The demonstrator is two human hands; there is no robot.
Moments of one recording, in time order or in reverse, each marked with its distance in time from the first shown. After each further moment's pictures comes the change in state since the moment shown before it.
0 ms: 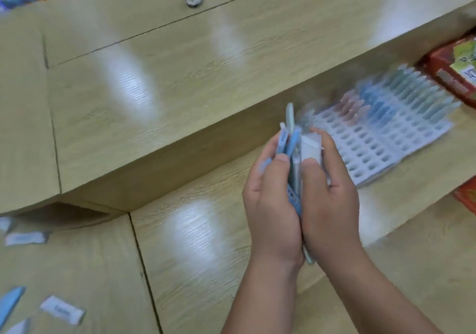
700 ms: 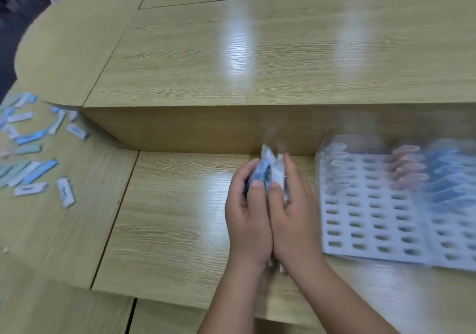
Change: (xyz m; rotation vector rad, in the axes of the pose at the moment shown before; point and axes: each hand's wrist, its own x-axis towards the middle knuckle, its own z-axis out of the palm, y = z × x) left_hand 0.040 -0.085 0.008 0.424 0.760 0.427; right_hand 0.078 0.092 0.003 -0.111 -0.625 -0.269
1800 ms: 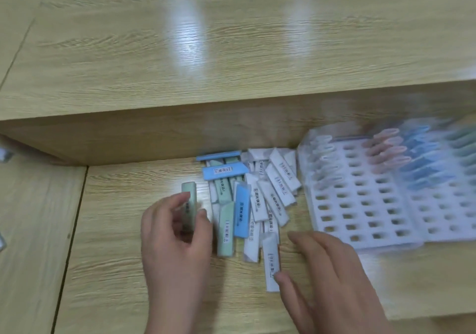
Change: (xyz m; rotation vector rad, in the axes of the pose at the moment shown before) left_hand 0.018 -0.008 -0.087 0.554 0.028 0.050; right_hand -0.078 0.004 -0.051 -0.624 0.066 -0.258
